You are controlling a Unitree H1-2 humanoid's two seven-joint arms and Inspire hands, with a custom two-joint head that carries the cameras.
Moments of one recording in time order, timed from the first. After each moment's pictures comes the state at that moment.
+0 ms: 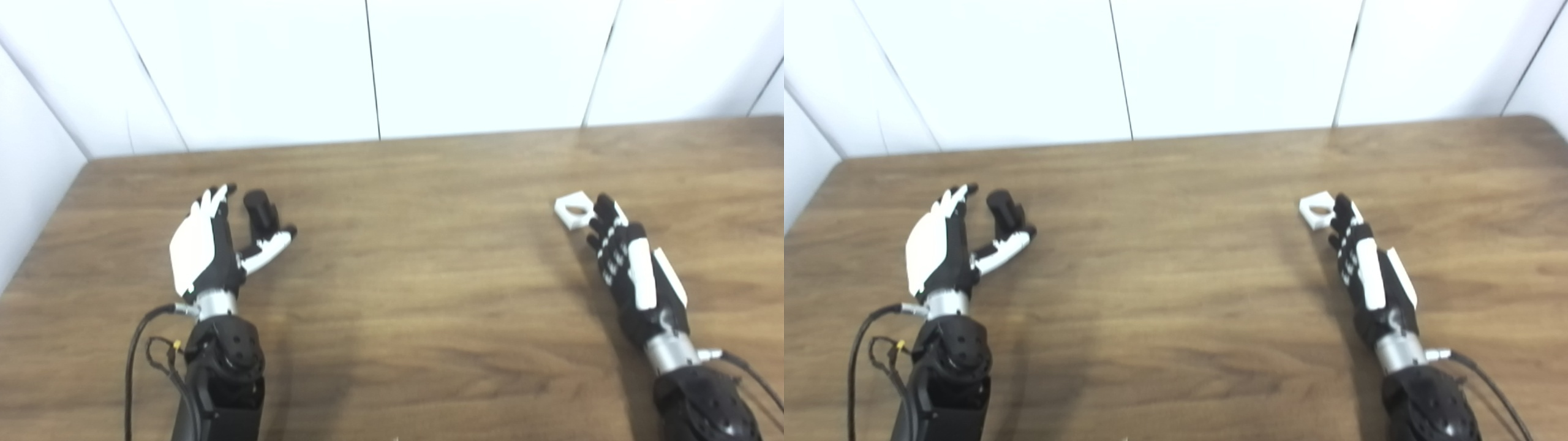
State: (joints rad) left arm -0.19 0.10 0.01 -0.07 0.87 0.47 0.12; right arm 0.00 -0.17 -0.12 -0.12 0.17 0.06 0.14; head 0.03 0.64
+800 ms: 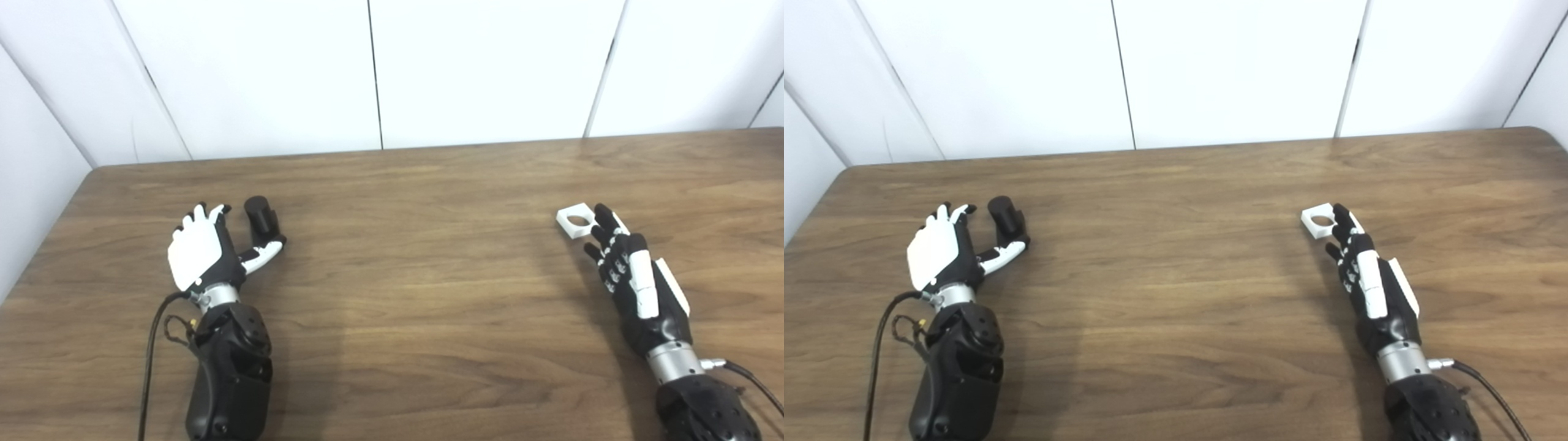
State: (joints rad) left arm -0.31 0.08 0.07 0.18 0.99 0.47 0.15; right arm 0.00 -0.17 -0.12 -0.12 0.17 0.04 0.14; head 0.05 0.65
